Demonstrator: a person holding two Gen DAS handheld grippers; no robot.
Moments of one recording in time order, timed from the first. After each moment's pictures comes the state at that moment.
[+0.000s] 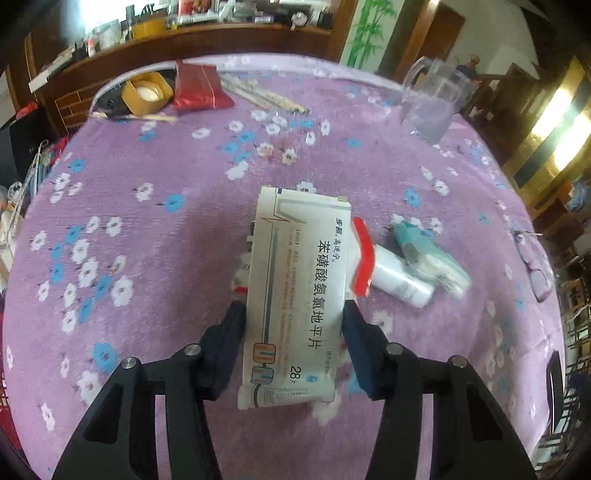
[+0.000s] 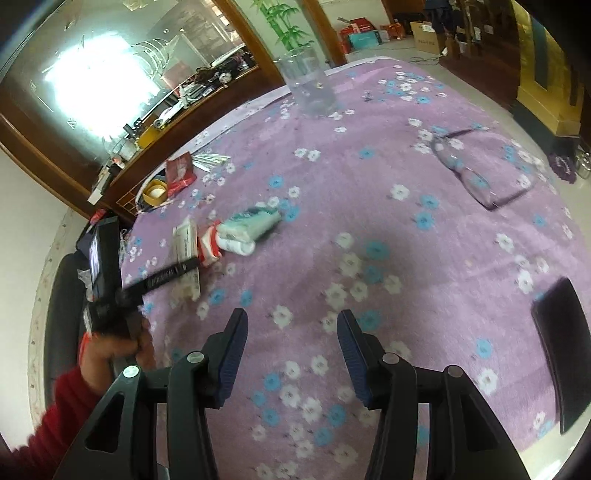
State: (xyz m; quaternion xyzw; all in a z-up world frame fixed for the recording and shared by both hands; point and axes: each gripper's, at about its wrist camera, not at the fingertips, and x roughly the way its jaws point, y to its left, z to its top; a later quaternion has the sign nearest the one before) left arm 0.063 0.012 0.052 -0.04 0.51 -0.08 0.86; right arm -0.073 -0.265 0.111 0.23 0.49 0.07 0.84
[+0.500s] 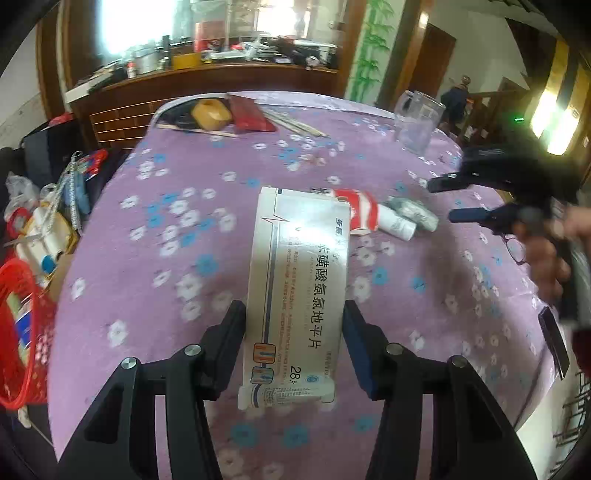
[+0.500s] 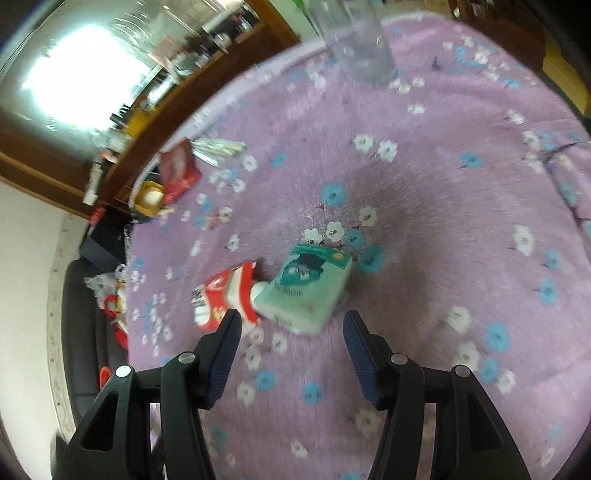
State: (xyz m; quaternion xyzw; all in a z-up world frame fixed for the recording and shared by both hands) left arm -0.060 0.073 0.093 -0.03 0.45 -0.06 0.89; right arm 0.089 -0.200 0.059 0.27 0.57 0.08 0.78
